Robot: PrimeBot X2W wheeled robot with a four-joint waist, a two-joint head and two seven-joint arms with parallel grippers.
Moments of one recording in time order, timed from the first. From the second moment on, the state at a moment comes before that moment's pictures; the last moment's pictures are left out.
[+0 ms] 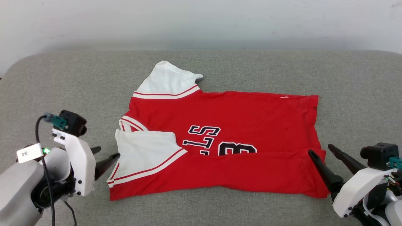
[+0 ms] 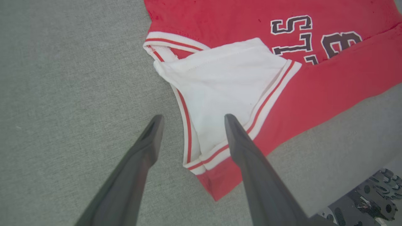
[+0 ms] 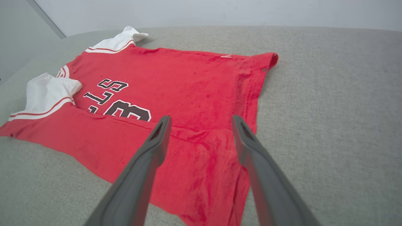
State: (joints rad) left arm -0.56 0.83 -0.78 0.27 -1.07 -0.12 0.36; right arm -0.13 -0.45 0.25 0.13 0.61 0.13 0.12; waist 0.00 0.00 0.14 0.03
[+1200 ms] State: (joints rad) left arm -0.56 0.78 -0.95 0.35 -1.04 -0.12 0.51; right arm -0.23 -0.54 0.29 0.08 0.58 0.13 0.24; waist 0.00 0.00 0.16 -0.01
